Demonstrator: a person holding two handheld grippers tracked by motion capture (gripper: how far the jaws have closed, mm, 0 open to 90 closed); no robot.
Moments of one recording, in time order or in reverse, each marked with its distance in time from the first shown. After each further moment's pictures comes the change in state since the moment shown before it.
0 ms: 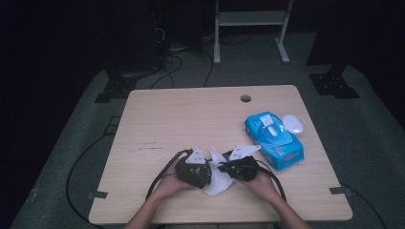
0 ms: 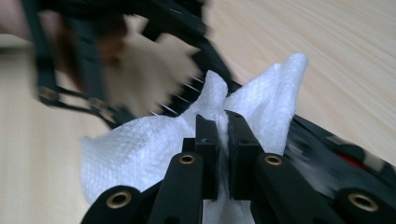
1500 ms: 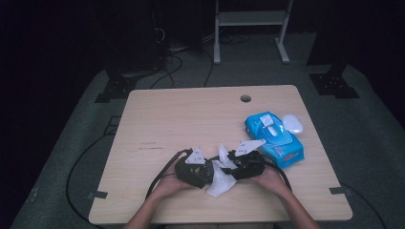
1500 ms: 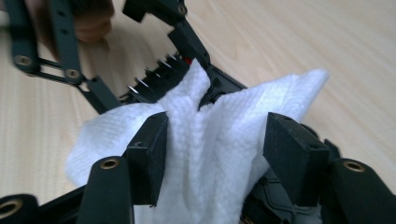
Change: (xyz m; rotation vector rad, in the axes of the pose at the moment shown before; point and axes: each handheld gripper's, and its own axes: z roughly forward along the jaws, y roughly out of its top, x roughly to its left) left arm -0.001 0.001 -0.001 -0.005 0.007 0.011; right arm -0.018 0.002 -0.005 0.055 0.038 -0.049
